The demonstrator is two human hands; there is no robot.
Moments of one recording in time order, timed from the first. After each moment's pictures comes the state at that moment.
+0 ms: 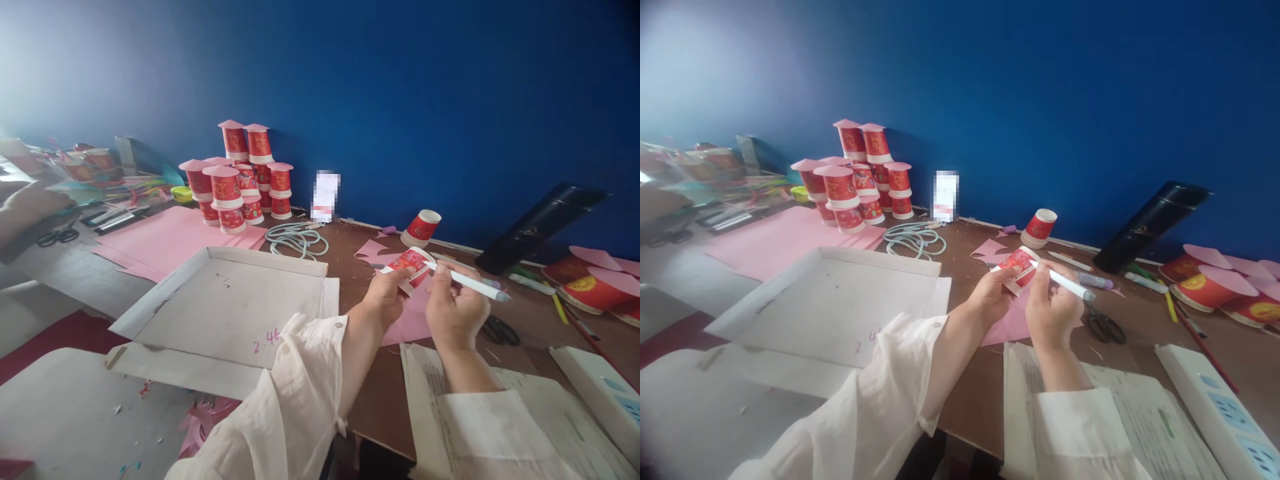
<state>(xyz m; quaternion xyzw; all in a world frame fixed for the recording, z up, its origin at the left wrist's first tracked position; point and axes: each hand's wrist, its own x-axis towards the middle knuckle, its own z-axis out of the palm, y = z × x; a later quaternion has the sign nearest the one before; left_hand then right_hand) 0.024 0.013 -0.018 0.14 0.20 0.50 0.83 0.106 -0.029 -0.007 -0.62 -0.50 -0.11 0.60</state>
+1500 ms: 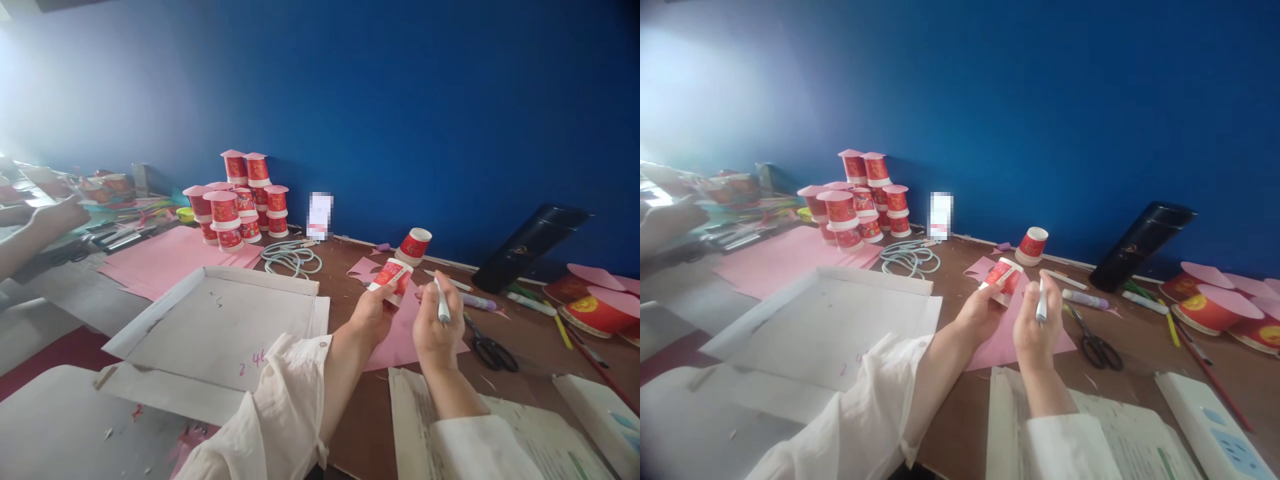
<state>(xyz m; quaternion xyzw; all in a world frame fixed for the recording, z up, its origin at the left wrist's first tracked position) 0.024 0.011 -0.013 0.13 0.20 0.55 0.80 0.114 -0.017 -0.026 -0.63 -0.44 0.03 0.64</state>
